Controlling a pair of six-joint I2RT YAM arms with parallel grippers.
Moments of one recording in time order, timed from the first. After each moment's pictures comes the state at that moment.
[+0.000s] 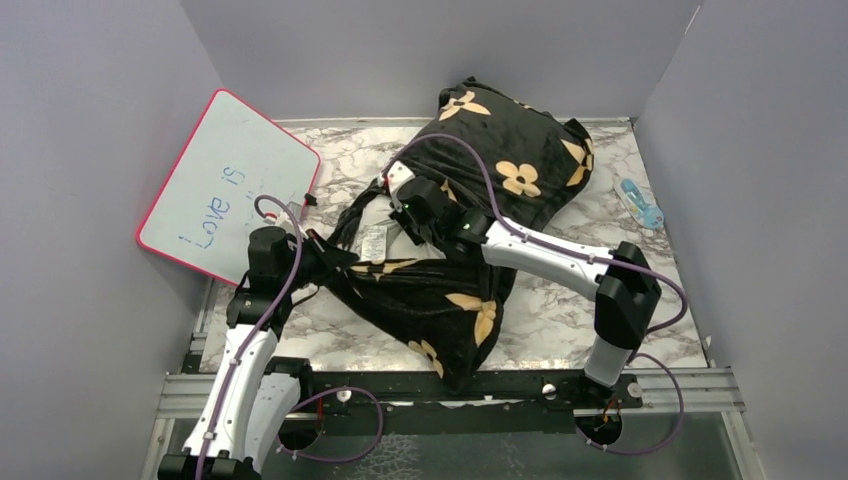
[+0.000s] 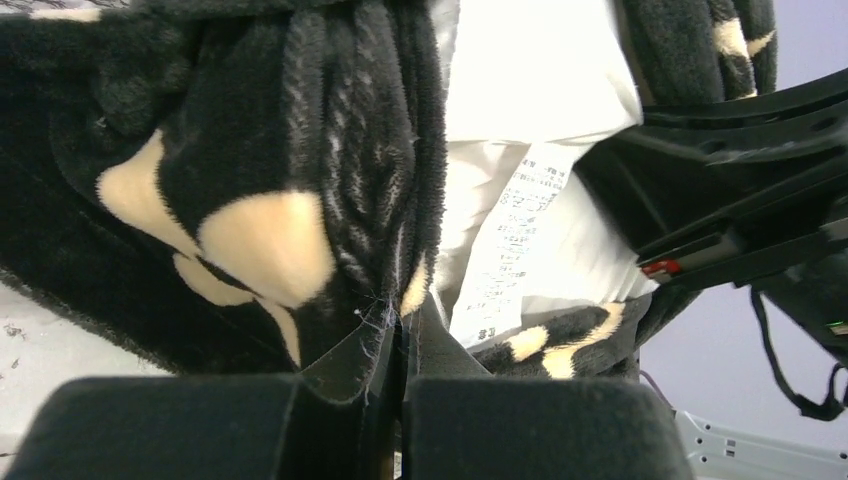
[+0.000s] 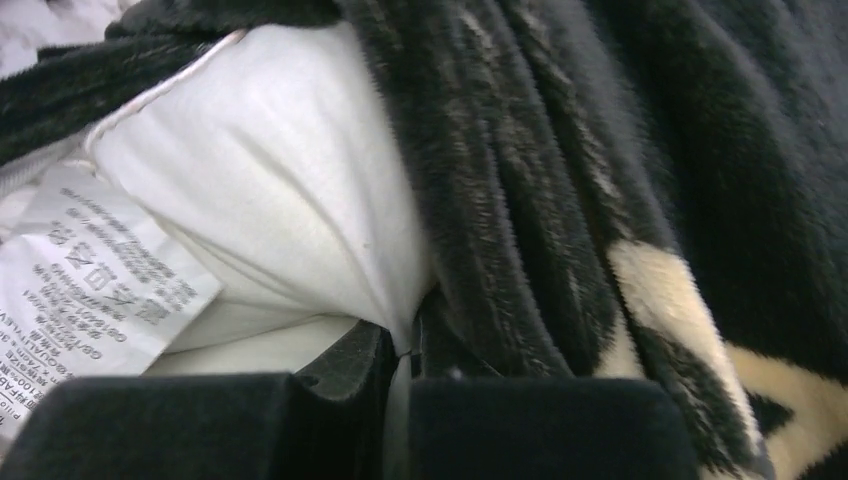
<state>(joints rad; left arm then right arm) -0.07 0.70 0.56 -0.36 0.48 -0.73 0.98 1.78 1.46 -0.30 0.35 -0.06</state>
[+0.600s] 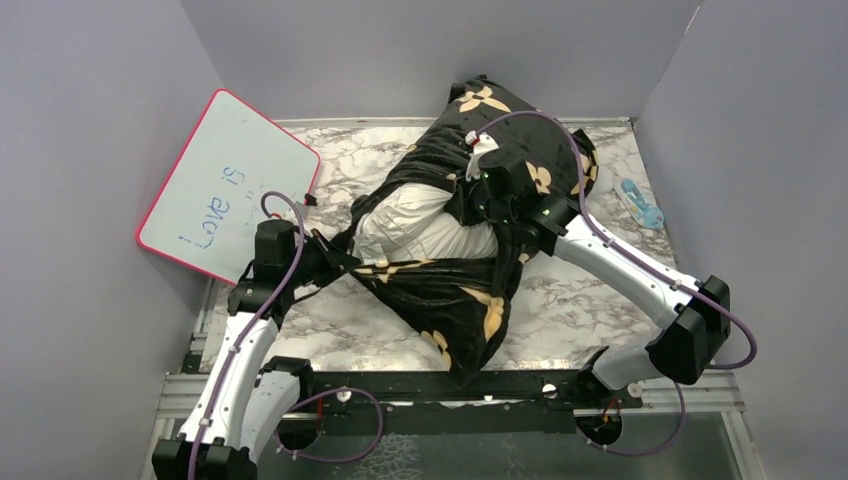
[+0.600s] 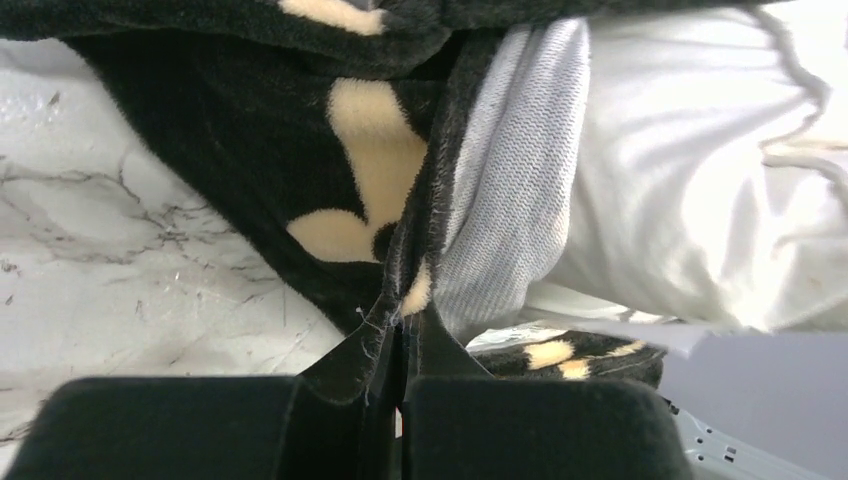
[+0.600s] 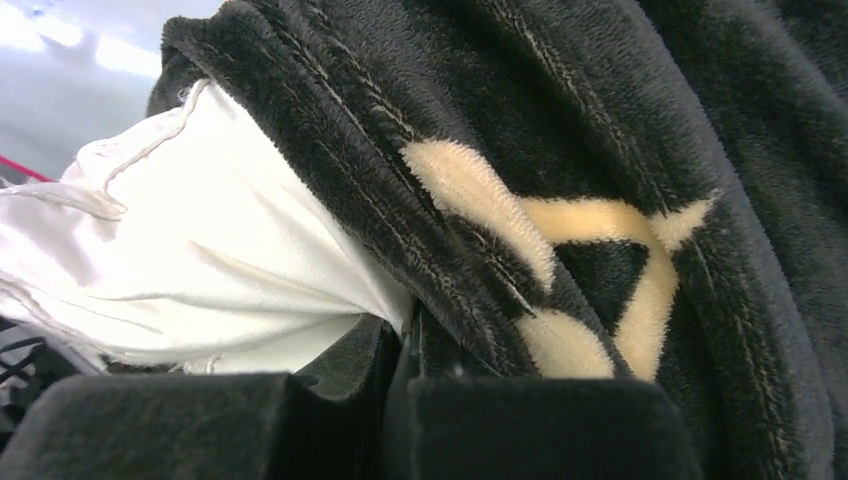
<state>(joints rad) -0.10 0.75 0.63 -0.48 0.41 -0.76 0.74 1.44 1.32 -0.40 0.11 0.29</state>
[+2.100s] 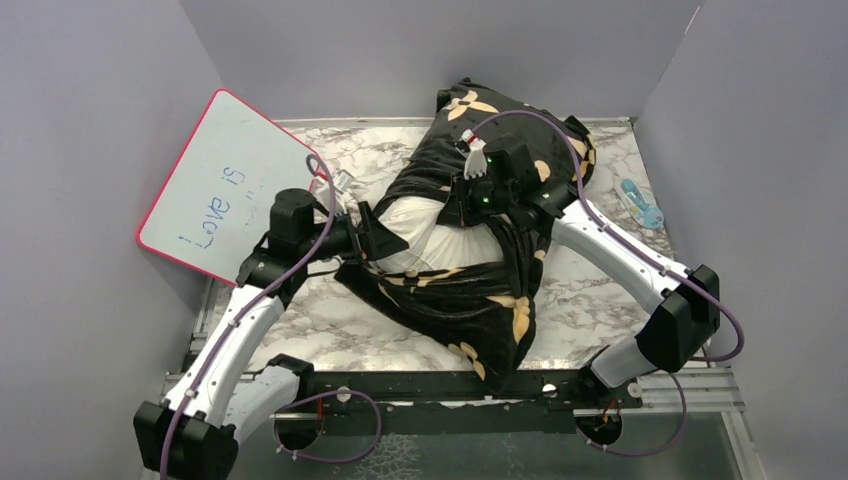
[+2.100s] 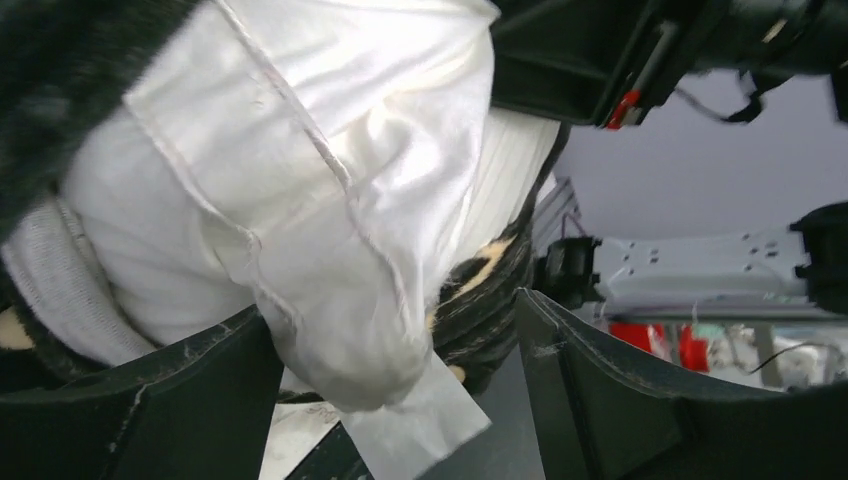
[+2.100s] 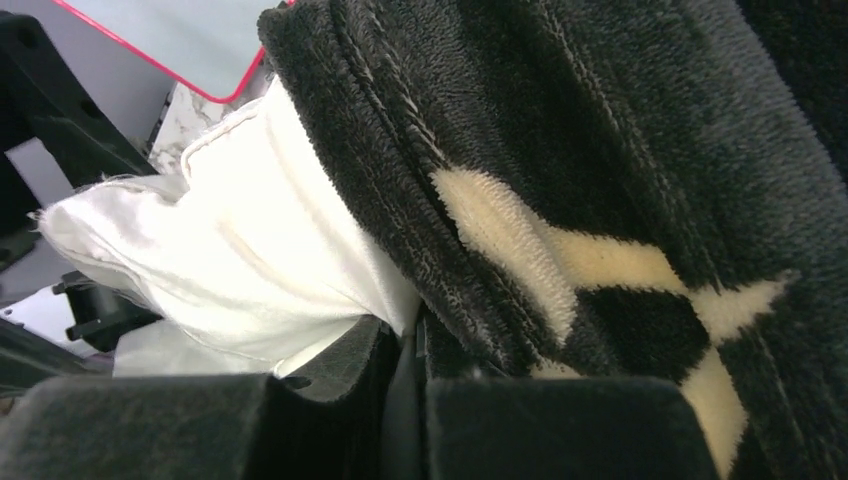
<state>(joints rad) -0.26 0.89 0.82 -0.34 0.71 -0.66 0.65 1.51 1.36 -0.47 -0.32 0.37</state>
